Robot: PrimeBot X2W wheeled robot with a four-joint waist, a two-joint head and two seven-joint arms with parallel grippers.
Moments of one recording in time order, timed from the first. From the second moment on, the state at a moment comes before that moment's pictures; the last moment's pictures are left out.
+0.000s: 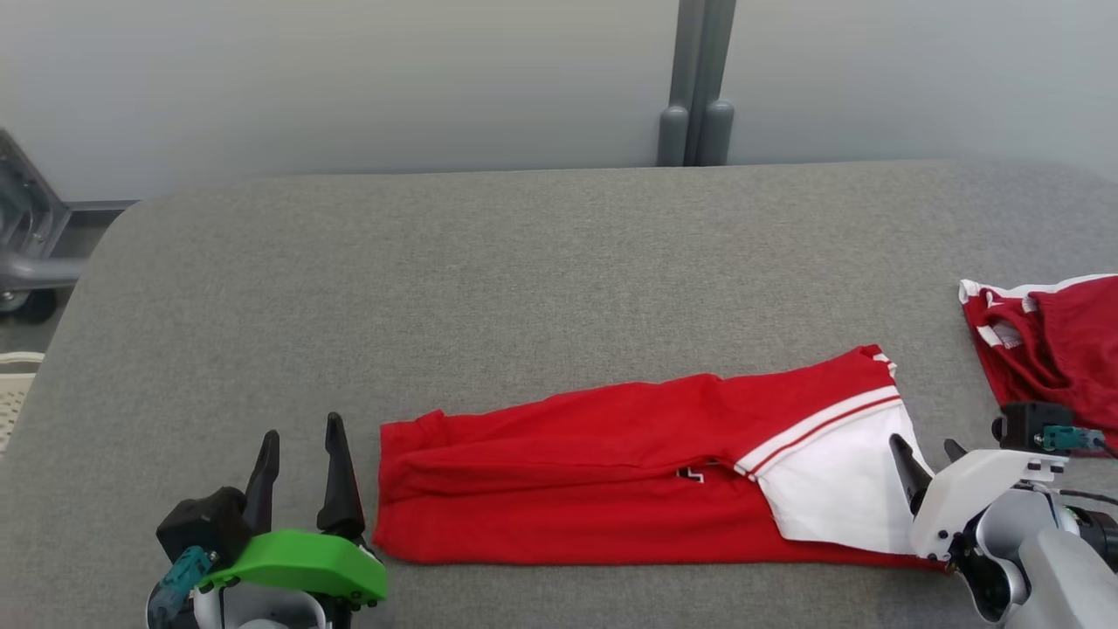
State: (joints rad) left arm -0.08 0.20 -0.33 0.22 -0.65 0.20 -0.26; right arm -0.27 -0.23 0.02 0.65 0.43 0.13 0.09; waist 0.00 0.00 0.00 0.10
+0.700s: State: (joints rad) left arm -0.06 0.20 -0.31 0.21 -0.64 0.20 -0.26; right arm -0.39 -0.25 0.03 0.99 0.47 0.13 0.11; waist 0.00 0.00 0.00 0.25
